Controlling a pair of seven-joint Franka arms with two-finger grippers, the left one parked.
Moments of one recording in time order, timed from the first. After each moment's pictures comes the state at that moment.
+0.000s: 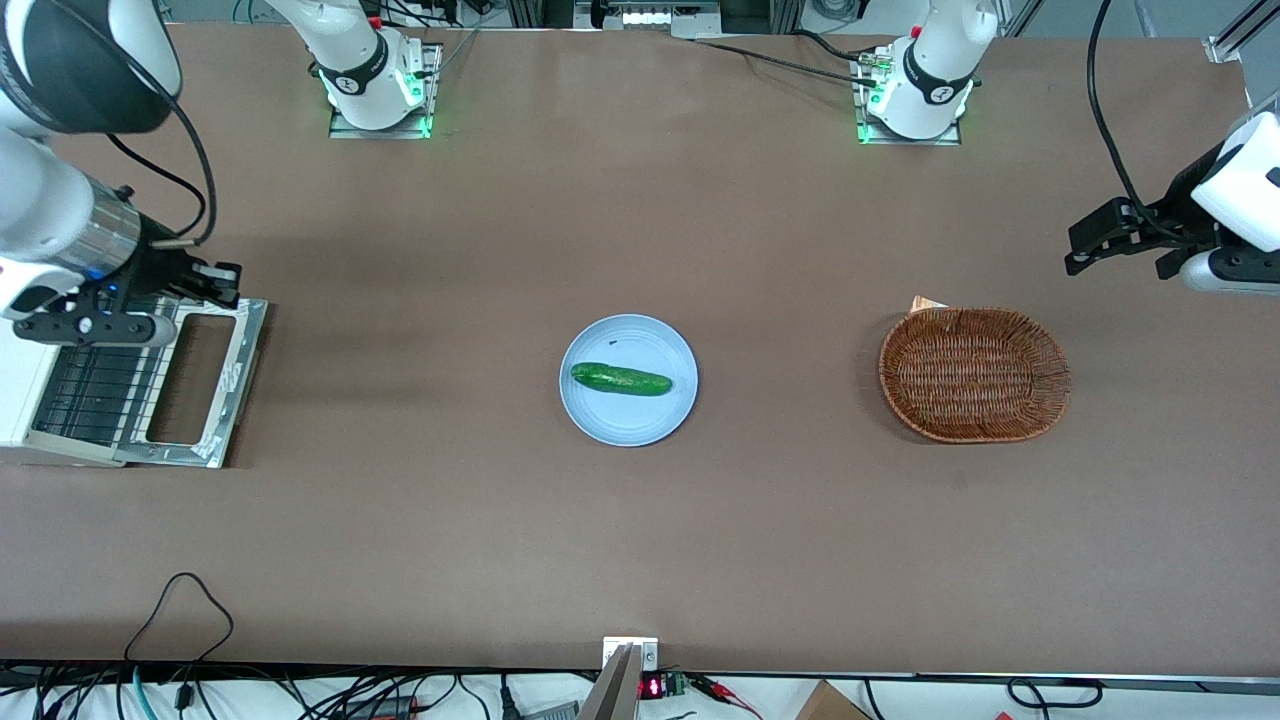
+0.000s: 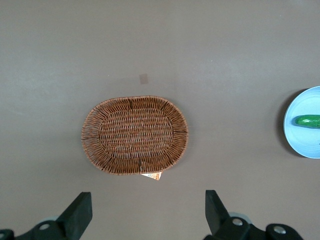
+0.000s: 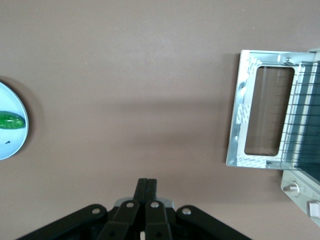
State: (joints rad) arm -0.07 0.15 0.18 -1.57 -0.02 1.62 0.14
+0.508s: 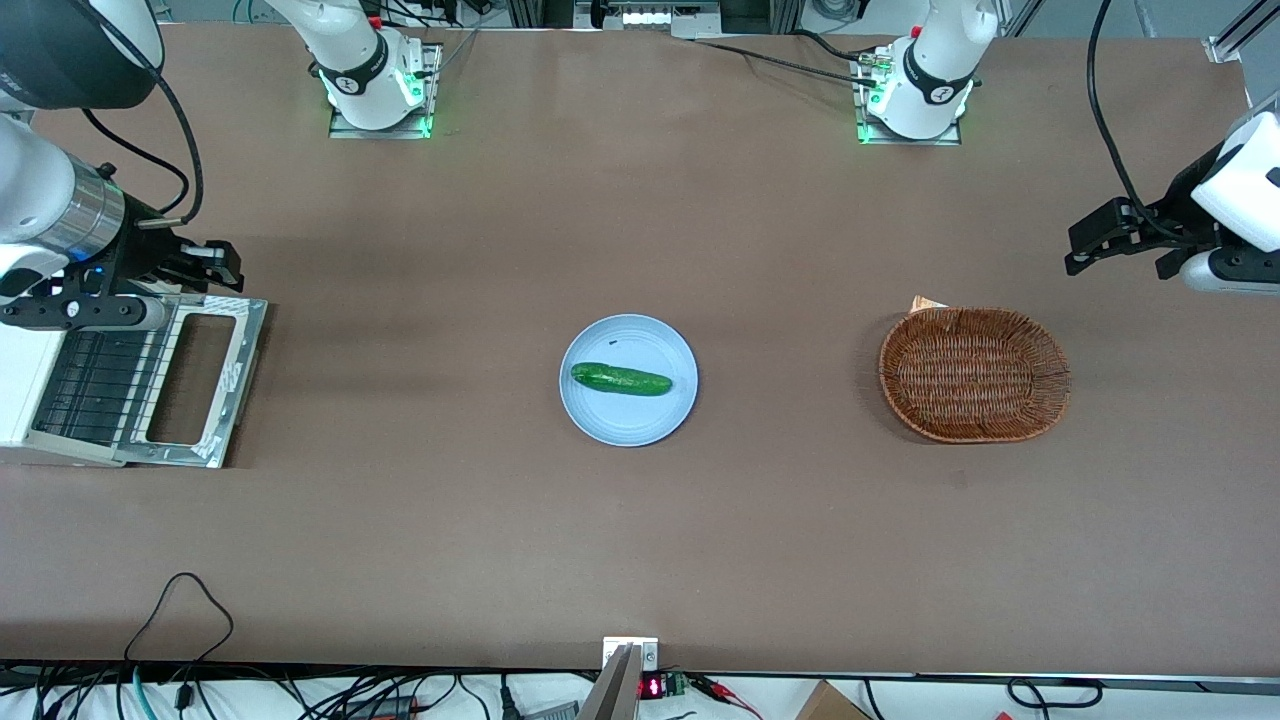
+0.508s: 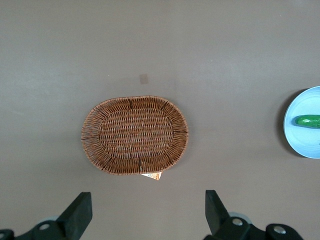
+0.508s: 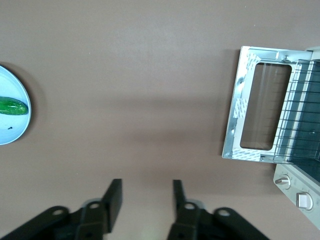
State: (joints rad) arm -0.06 0.14 0.18 -1.54 -0.02 1.57 0.10
